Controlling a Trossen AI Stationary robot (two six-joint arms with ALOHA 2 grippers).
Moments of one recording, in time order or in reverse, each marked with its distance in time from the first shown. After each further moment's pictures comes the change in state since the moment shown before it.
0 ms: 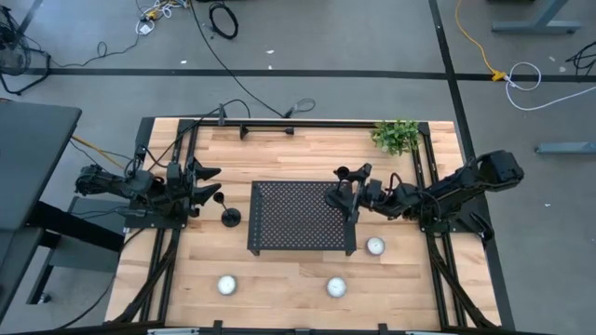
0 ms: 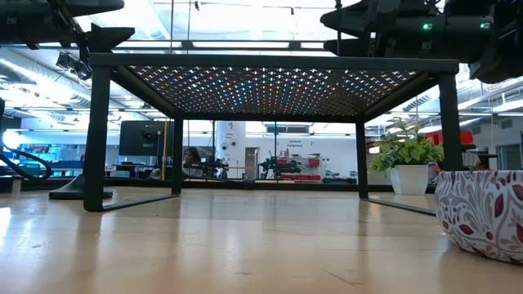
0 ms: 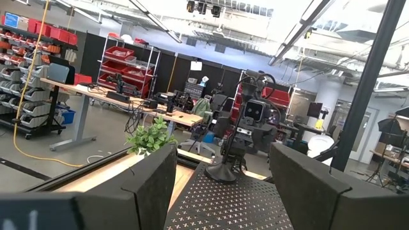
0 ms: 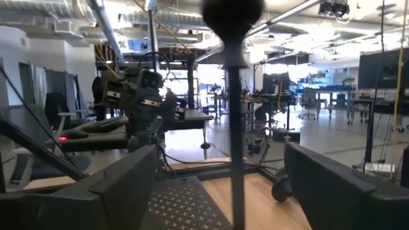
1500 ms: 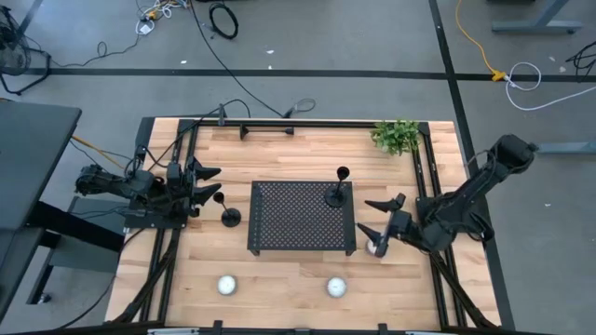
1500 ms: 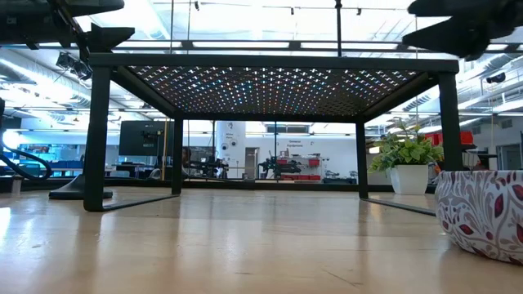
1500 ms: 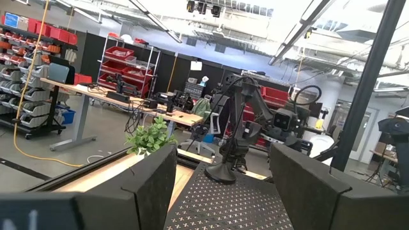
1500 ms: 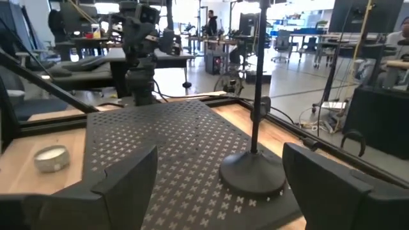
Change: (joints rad) left arm 0.000 0.000 0.000 0.000 0.000 0.000; right arm 0.620 -0.330 0.000 -0.705 0.759 0.223
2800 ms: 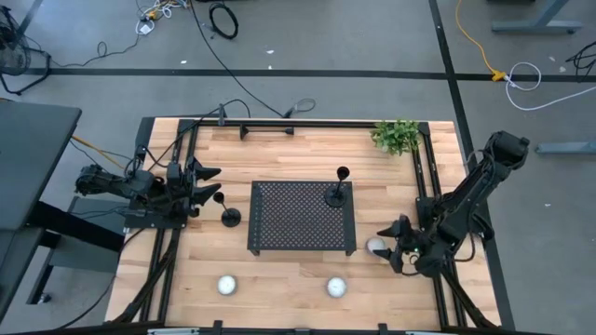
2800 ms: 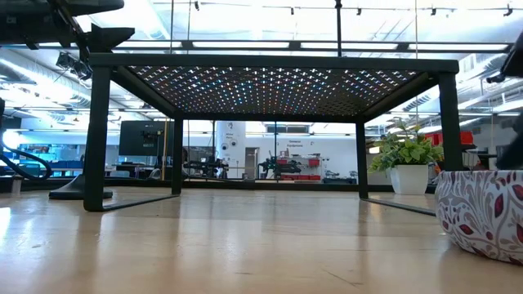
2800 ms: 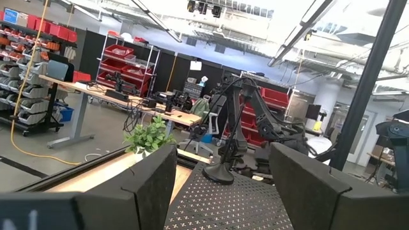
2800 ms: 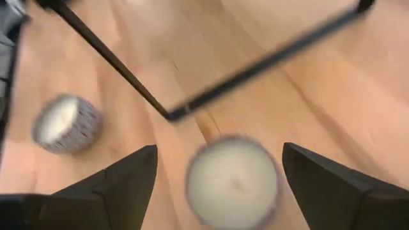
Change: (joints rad) left arm -0.001 0.000 0.000 0.000 0.000 -0.018; right arm 0.155 0.000 0.000 -0.962 -0.487 1.214
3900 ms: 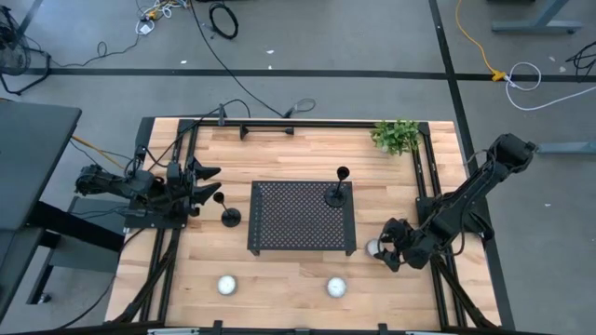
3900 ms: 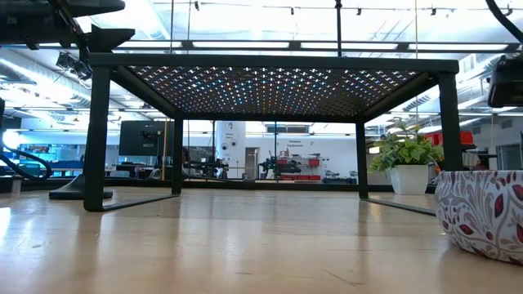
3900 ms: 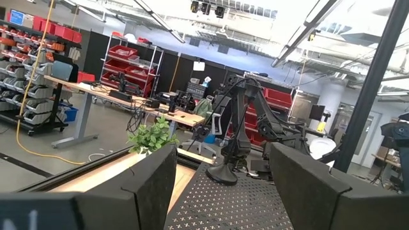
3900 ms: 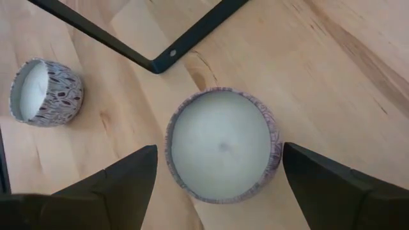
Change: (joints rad) left arm 0.000 0.000 0.000 0.000 -0.015 0.003; right arm -0.145 0.001 0.000 0.010 -0.318 0.044
